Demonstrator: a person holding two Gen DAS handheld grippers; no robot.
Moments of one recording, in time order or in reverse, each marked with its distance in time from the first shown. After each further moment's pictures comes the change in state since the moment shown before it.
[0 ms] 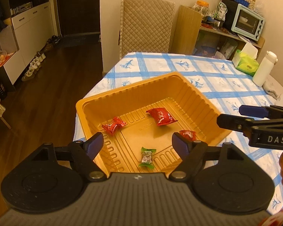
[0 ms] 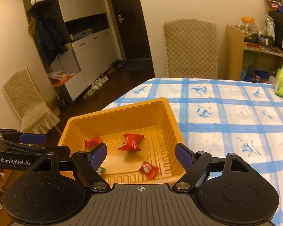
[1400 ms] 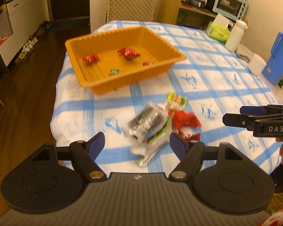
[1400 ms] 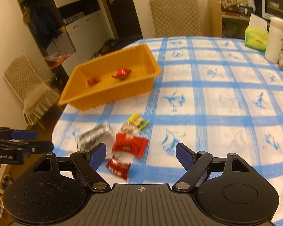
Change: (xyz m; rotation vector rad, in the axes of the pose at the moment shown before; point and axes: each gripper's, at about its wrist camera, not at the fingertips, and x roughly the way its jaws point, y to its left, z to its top) left arm -0.086 -0.054 -0.141 0.006 0.106 -0.071; right arm -0.123 -0.012 -0.130 0.065 0.156 -0.024
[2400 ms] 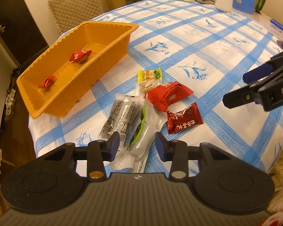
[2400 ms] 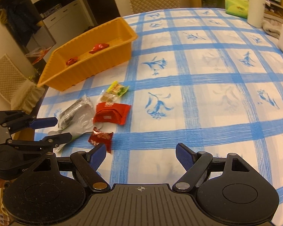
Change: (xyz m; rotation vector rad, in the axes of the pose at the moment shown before) left arm 0.069 -0.056 -0.015 0.494 0.032 0.007; right arm 0.014 -0.018 -0.033 0.140 0.102 -0.084
